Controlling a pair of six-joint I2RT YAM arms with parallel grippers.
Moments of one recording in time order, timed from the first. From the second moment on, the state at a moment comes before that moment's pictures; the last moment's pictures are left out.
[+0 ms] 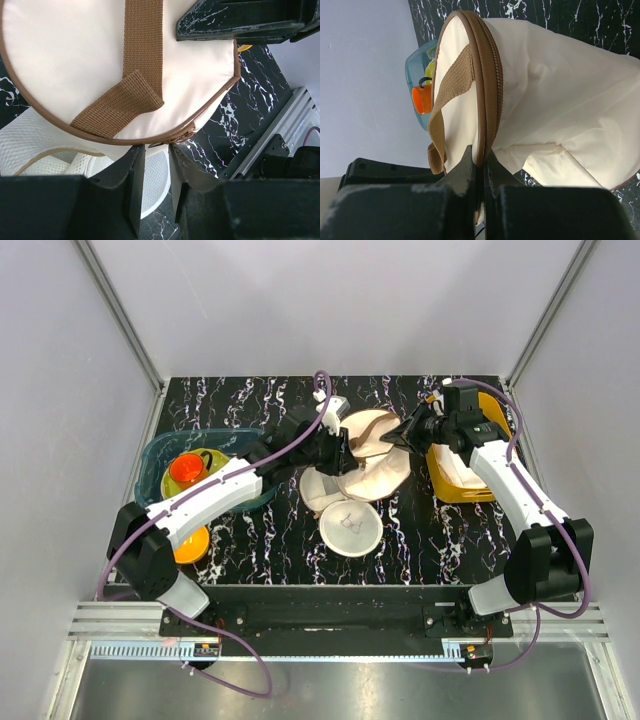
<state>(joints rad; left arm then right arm) -0.75 1.54 1.30 -0.28 0.22 -0.41 0.20 1.47 1.26 -0.46 -0.51 0.89</state>
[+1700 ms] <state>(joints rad) -0.70 1.53 1.23 -0.16 0.30 -0.55 0.18 1.47 1.24 -0.42 -0.55 0.91</state>
